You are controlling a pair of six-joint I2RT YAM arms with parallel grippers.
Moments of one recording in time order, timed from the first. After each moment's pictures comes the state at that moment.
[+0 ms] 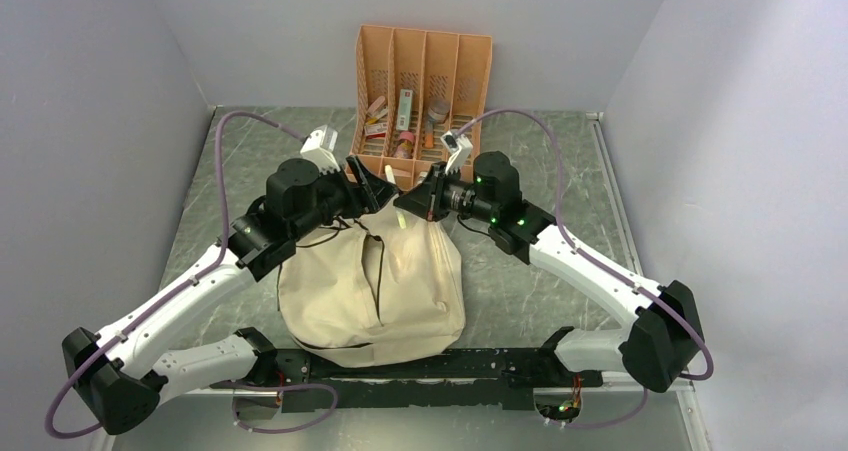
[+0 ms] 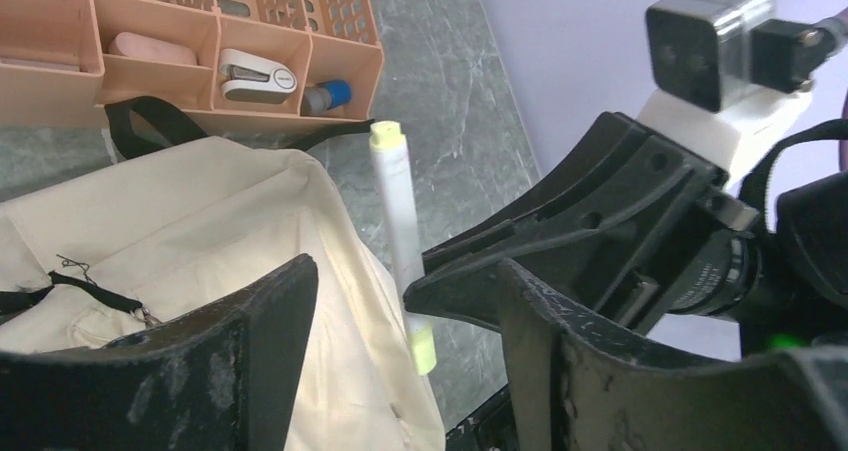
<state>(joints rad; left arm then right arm) -0.71 1.03 0.98 -0.21 -0.04 -0.76 0.69 1.26 0.95 0.06 -0.38 0.58</state>
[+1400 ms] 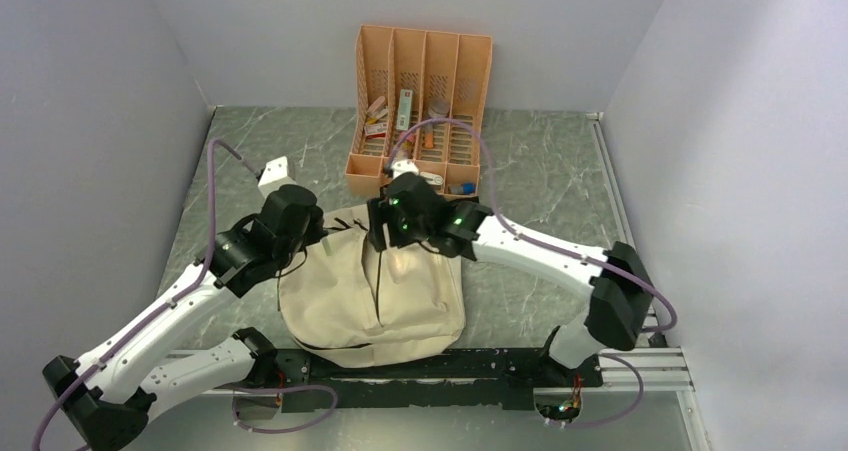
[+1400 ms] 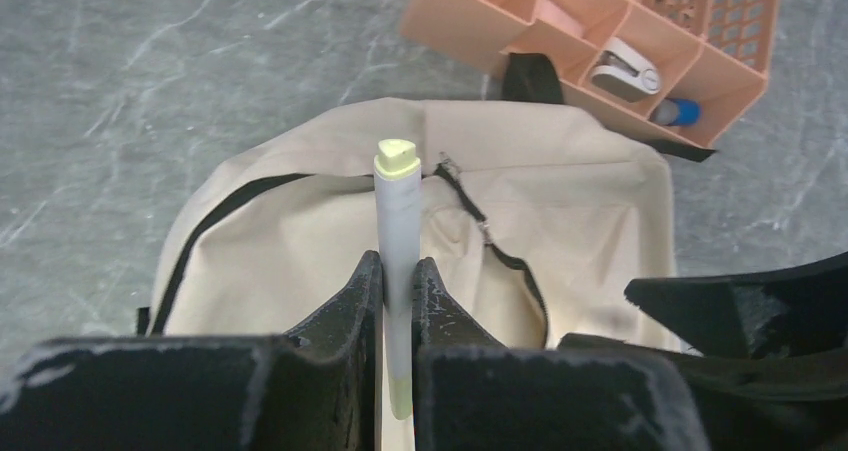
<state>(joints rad) -0.70 0.92 0.95 -0.68 -0.52 -0.80 0.95 1.50 1.23 -0.37 0.10 0.51</state>
